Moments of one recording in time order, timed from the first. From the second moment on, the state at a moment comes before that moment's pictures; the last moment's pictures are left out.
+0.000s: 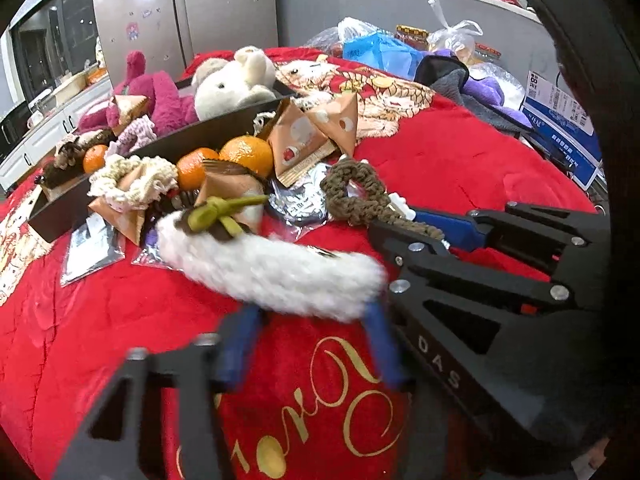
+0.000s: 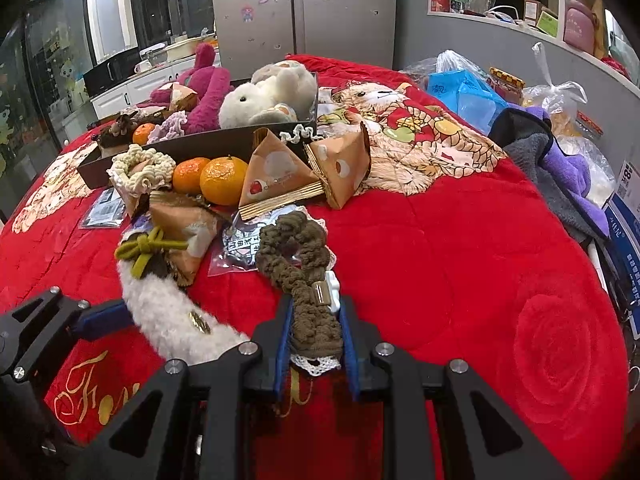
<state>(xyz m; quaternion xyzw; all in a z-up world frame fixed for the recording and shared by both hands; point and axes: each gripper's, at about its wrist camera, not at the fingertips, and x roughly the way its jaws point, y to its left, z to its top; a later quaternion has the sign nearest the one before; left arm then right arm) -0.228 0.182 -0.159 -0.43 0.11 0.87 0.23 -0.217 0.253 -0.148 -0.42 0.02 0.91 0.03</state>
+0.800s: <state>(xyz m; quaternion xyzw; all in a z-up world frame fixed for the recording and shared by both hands) -0.203 0.137 -0.118 -0.39 0.06 0.89 0.23 -0.189 0.226 -0.094 -0.37 0.00 0.93 0.02</state>
